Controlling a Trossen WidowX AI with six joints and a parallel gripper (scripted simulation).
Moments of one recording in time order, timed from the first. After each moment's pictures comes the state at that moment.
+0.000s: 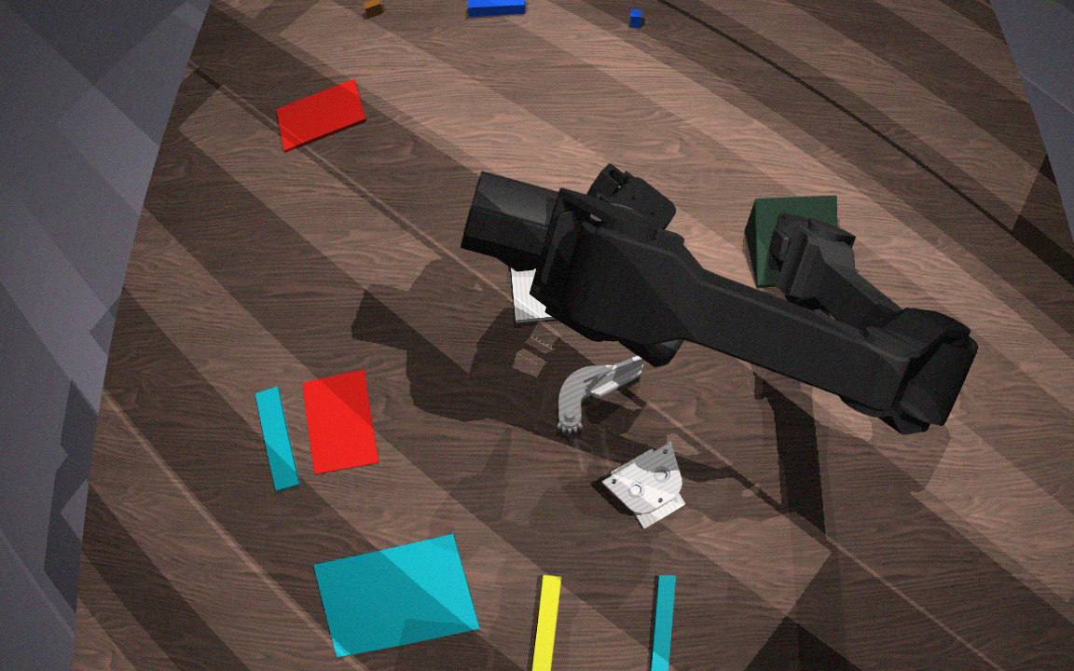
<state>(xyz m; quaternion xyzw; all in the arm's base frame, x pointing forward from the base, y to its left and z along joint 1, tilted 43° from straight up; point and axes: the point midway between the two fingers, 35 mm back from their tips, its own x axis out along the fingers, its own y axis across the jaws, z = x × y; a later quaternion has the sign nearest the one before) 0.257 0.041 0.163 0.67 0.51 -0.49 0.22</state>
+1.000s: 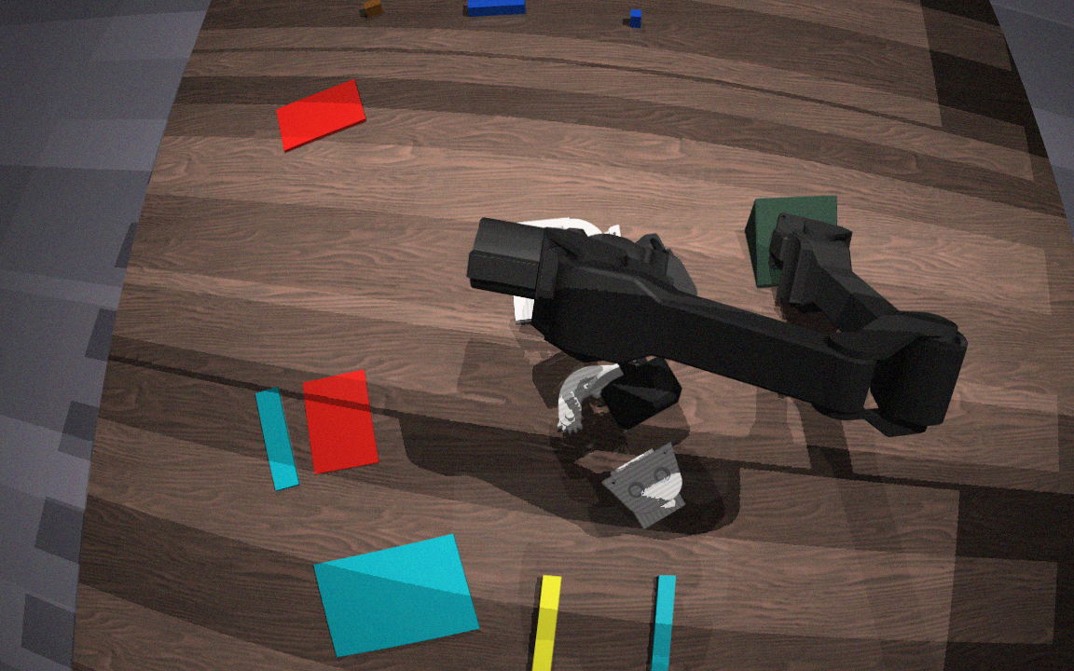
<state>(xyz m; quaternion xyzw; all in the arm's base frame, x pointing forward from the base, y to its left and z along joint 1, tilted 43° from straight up) 0.227 0.104 0.134 0.65 0.47 -0.60 -0.04</state>
